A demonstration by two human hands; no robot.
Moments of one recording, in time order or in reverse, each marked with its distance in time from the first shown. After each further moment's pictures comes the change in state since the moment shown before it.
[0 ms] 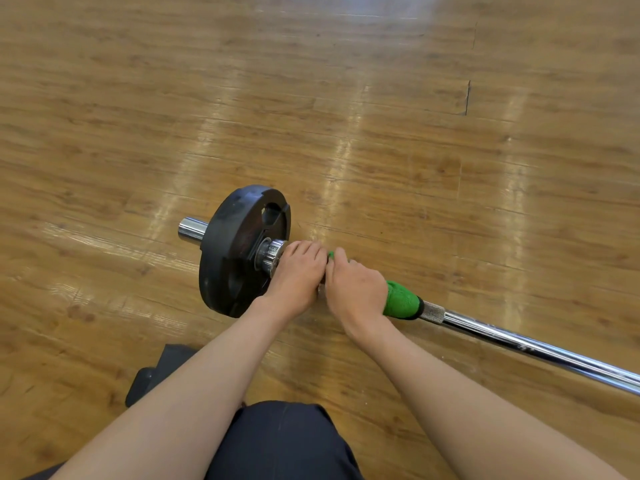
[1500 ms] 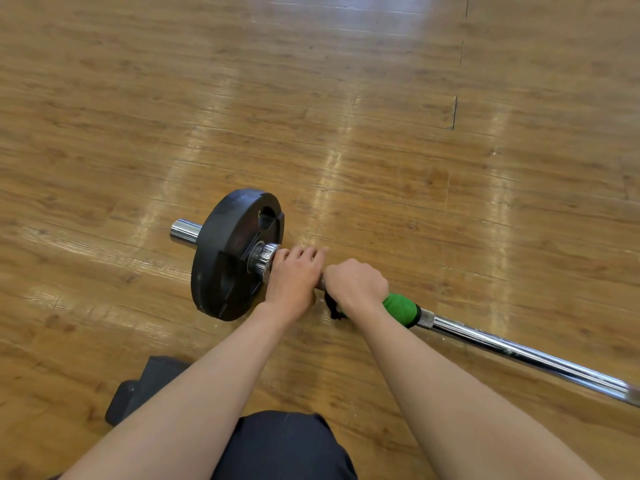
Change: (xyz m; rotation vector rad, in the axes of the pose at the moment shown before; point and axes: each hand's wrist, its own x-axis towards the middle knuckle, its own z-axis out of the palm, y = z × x) left_hand 0.012 0.012 -0.004 0.045 -0.011 -0.148; right_hand 0.031 0.006 -0.031 0.219 -0.362 0.422
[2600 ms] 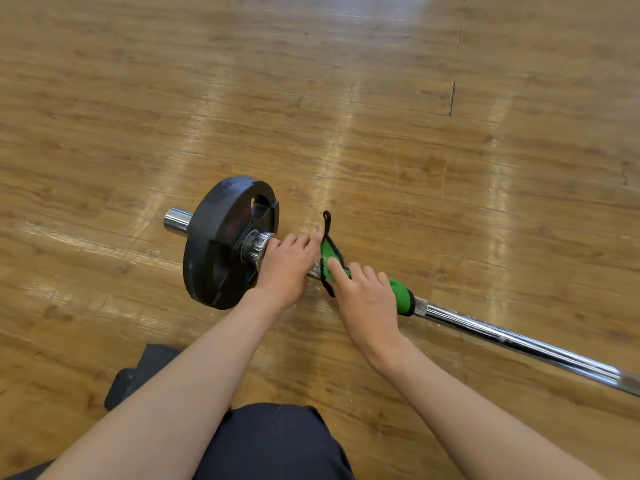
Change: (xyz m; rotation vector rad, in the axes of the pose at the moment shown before) left_hand -0.001 -0.001 -0.005 0.084 -0.098 0.017; right_hand -0.018 0.077 0.044 -0.344 0.555 -0.659
